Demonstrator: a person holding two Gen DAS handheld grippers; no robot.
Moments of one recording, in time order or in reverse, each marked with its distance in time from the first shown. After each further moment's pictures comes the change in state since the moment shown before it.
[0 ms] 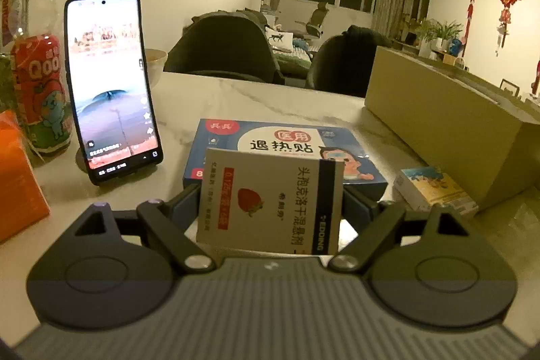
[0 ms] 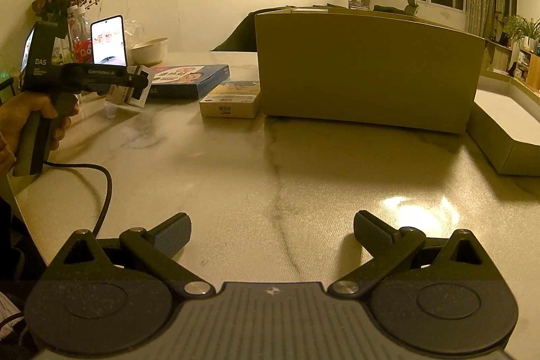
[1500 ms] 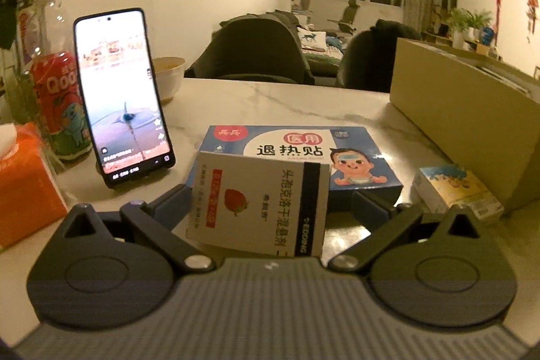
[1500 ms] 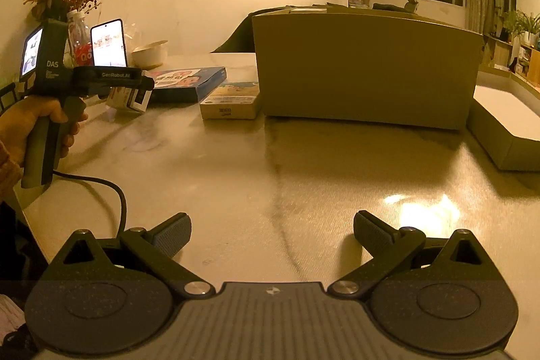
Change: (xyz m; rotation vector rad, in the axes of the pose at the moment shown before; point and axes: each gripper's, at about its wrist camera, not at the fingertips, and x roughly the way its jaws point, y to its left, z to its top) left arm 0.012 -0.029 0.000 0.049 0.005 0.157; right arm -0.001 -0.001 0.000 0.014 0.000 0.008
